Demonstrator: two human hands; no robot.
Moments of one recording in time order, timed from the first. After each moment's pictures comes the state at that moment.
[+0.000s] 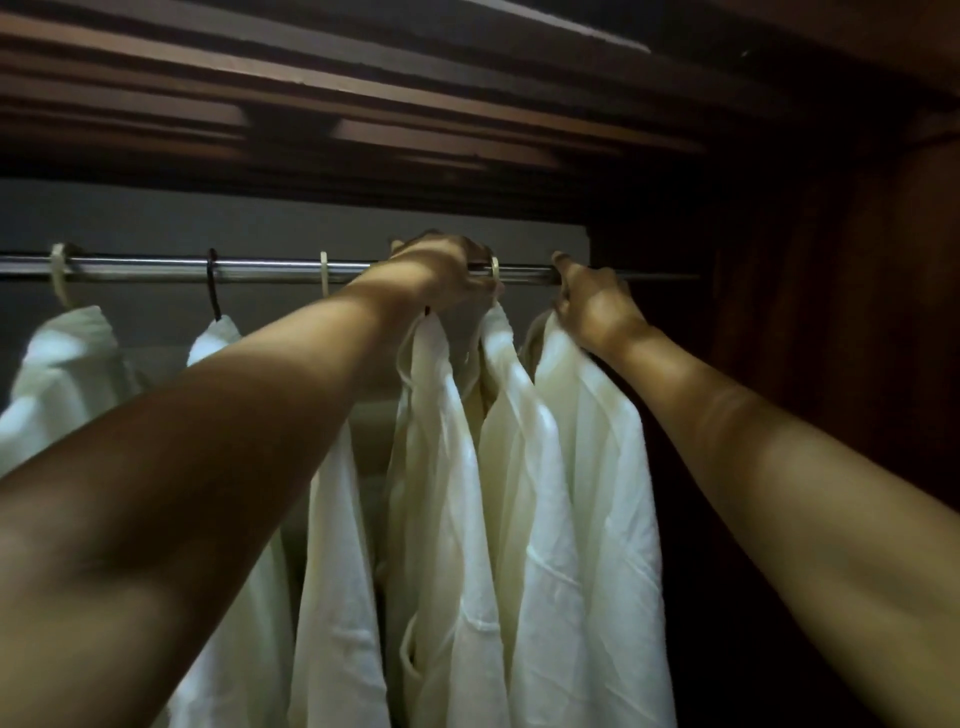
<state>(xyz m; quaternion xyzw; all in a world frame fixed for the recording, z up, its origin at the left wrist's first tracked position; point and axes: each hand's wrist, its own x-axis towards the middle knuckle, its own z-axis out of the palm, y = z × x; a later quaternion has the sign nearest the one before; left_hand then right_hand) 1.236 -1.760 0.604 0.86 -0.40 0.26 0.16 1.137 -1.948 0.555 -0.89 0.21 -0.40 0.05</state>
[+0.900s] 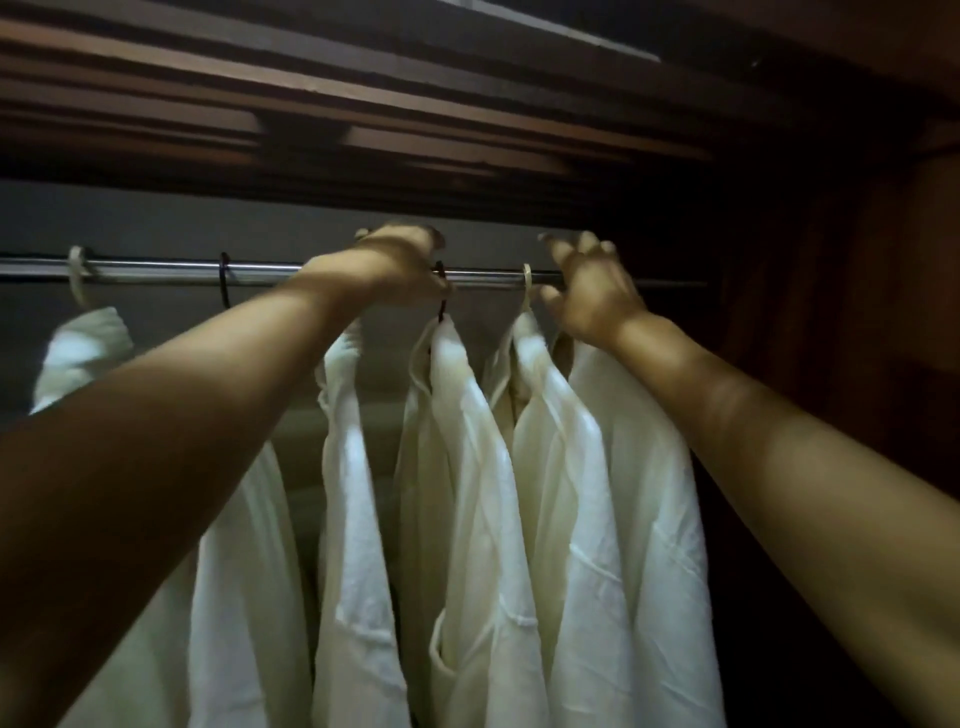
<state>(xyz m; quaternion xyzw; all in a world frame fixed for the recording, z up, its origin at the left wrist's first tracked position) 1.241 -1.709 0.615 0.87 -0.37 0.29 0.15 1.121 -1.921 0.568 -0.88 0.14 -0.45 -0.02</state>
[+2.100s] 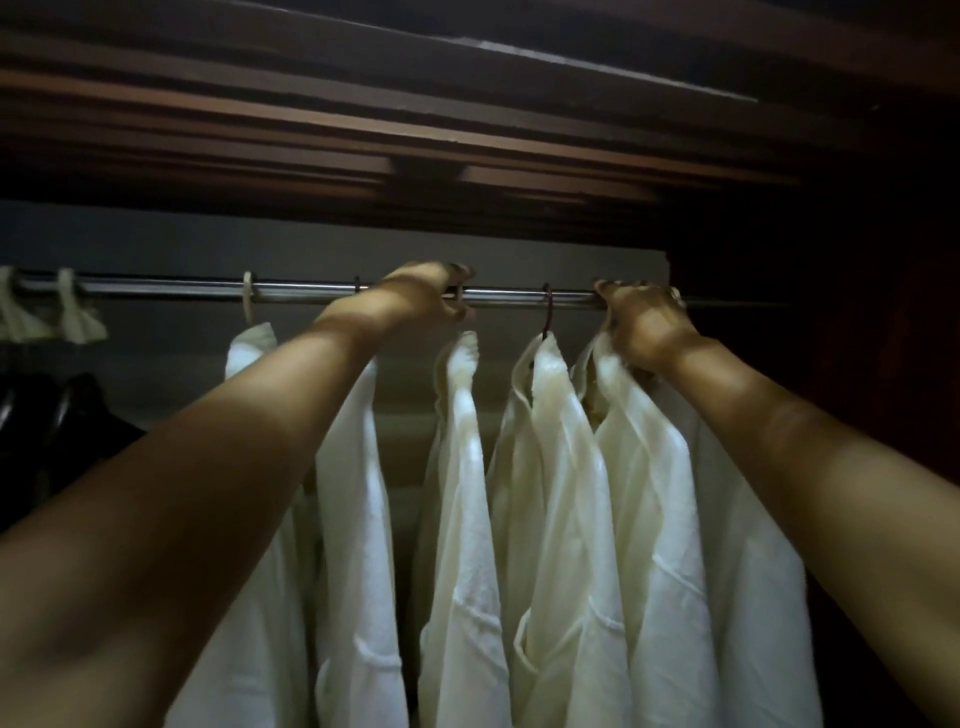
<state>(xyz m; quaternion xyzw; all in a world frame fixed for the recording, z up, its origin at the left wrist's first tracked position) 1.264 -1.613 0.598 0.86 -0.39 0.26 0.21 1.146 -1.878 0.571 -0.91 0.19 -0.35 -0.07</state>
